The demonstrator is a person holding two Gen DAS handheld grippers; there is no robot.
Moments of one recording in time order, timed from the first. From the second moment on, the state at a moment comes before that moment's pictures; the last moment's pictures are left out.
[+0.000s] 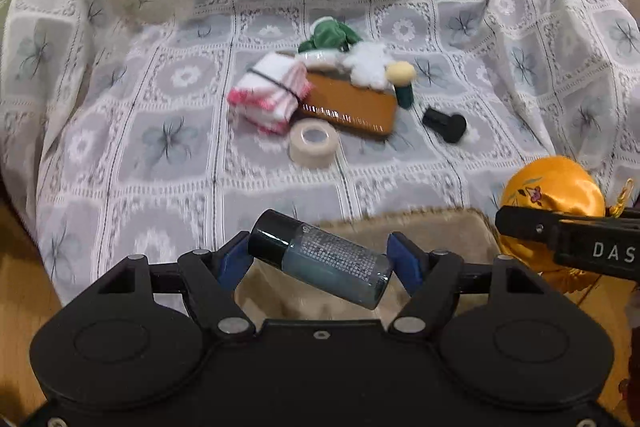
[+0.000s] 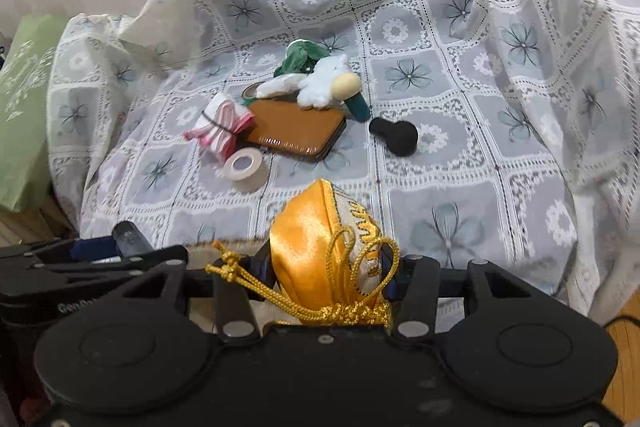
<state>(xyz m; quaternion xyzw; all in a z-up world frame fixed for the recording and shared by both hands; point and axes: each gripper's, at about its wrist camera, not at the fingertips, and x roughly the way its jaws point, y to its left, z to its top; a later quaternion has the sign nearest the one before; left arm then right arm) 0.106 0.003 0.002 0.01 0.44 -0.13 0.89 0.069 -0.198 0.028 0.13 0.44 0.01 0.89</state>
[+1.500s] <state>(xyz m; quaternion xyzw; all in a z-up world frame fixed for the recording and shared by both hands) 0.022 0.004 -0.025 -0.01 0.45 -0.04 0.89 -0.022 -0.184 0.032 0.14 0.44 0.04 0.89</state>
